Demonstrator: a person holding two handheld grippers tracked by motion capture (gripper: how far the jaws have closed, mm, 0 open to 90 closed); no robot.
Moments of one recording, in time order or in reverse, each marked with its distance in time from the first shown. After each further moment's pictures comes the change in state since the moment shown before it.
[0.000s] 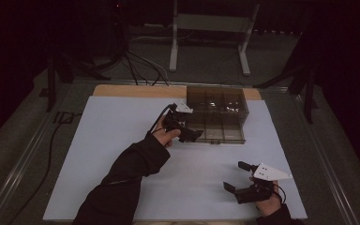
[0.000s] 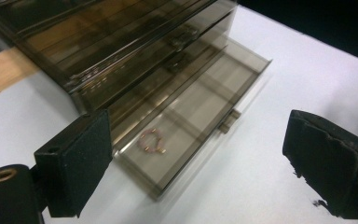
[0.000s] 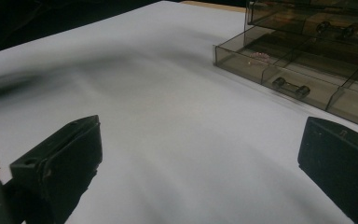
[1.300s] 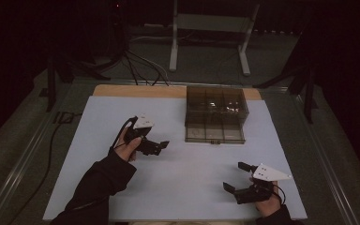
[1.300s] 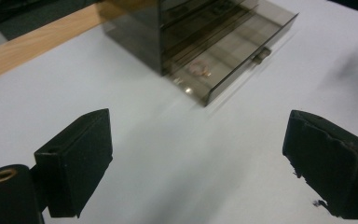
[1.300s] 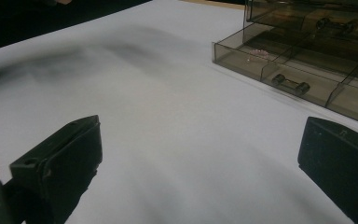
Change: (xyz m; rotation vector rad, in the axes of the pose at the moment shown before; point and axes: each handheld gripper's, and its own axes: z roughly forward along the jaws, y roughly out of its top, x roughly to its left) left arm 0.028 -0.082 -0.080 -0.012 0.090 -0.021; right arm 0.001 -0.001 0.001 0.010 -0.010 0.003
